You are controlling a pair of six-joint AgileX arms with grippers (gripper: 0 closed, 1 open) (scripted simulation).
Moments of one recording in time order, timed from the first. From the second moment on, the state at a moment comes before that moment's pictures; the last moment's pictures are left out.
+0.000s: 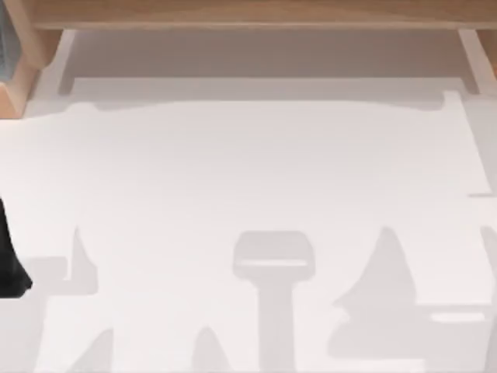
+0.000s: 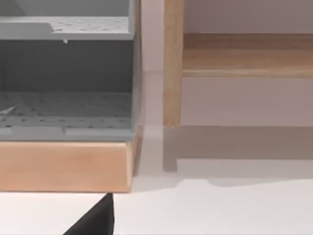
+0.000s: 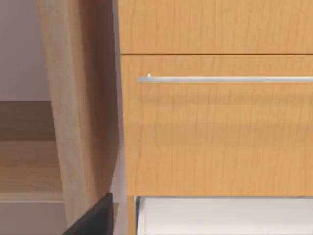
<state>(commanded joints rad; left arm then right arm) 0.00 0.00 0.00 0.00 0.00 0.00 -0.60 1.18 0.58 0.60 -0.59 0.02</state>
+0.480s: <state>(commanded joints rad) 0.00 0.00 0.00 0.00 0.00 0.00 -0.65 1.28 0.63 0.66 -0.64 0.02</state>
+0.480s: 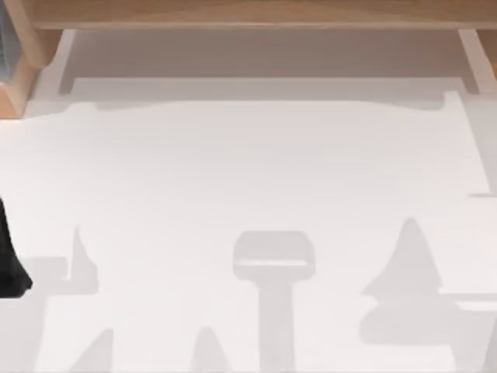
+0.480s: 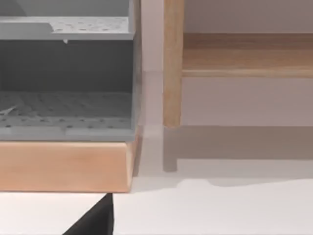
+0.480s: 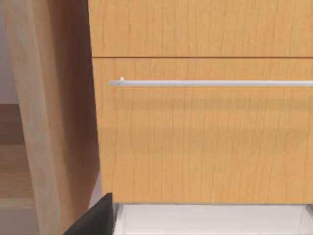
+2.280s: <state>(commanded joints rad) 0.00 0.00 0.00 0.00 0.00 0.00 -0.75 2.04 0.43 1.61 -0.71 -1.55</state>
